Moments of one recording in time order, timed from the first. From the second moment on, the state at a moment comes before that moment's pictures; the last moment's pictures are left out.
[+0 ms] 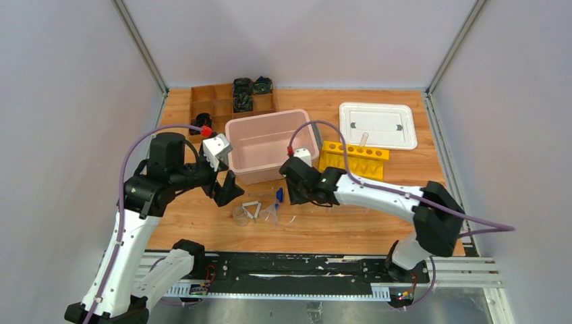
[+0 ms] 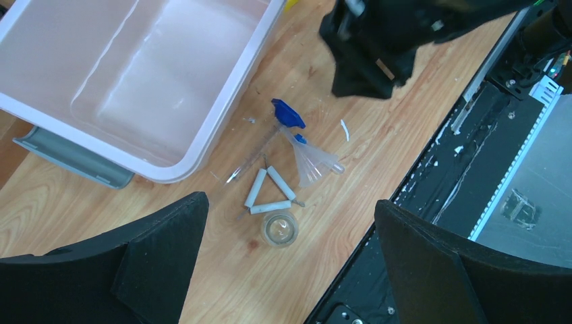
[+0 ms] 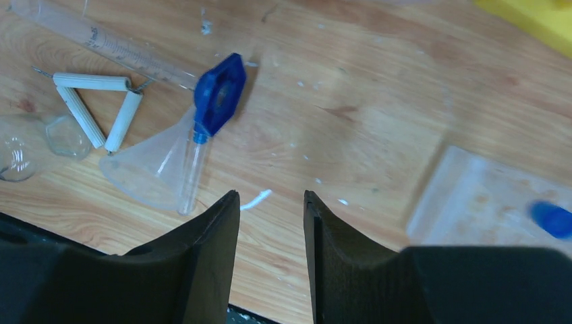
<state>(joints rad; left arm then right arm) -0.27 0.82 1.13 -0.97 0.61 0.31 1.02 1.48 1.07 -0.55 0.30 0.63</state>
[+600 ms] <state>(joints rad) -0.27 0.80 1.14 -0.97 0.60 0.30 1.13 1.81 1.21 -0.47 0.22 0.66</state>
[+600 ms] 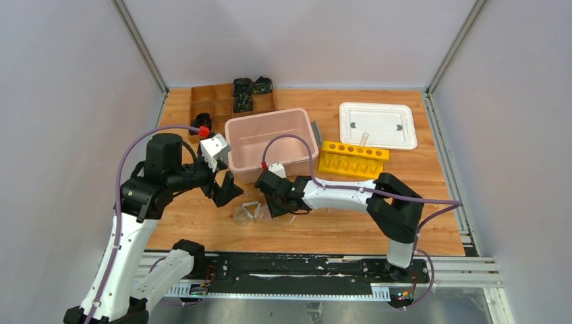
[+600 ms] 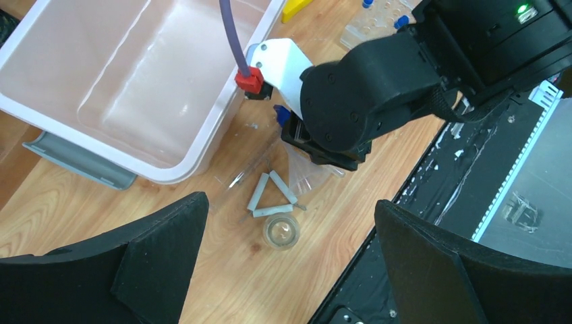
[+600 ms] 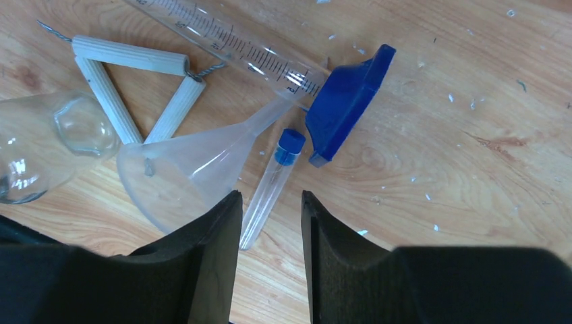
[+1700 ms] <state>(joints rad) -0.27 0.81 1.18 -0.97 0.65 0.28 1.09 1.44 1.03 -0.54 0.36 0.66</state>
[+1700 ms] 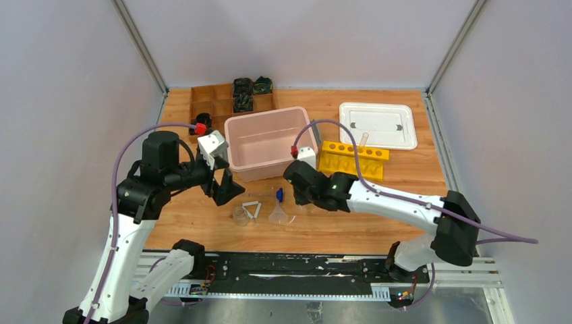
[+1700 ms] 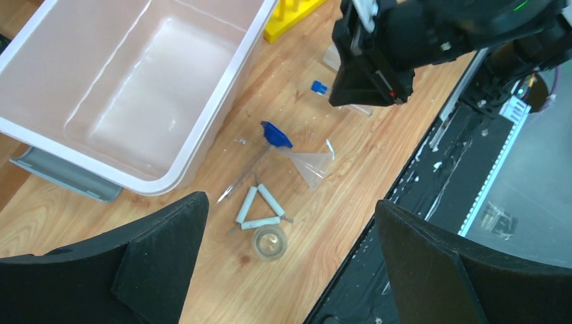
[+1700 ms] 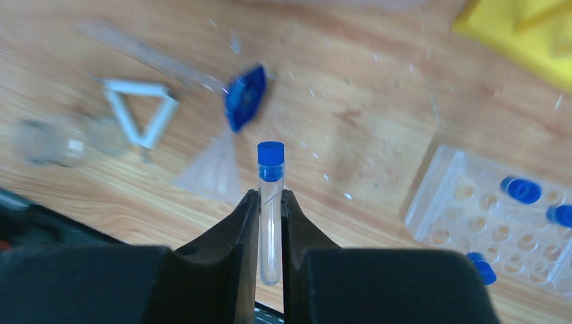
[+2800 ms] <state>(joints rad) -0.27 0.87 1.10 -0.59 0.79 -0.26 1.24 1.37 1.30 0.00 0.57 0.54</state>
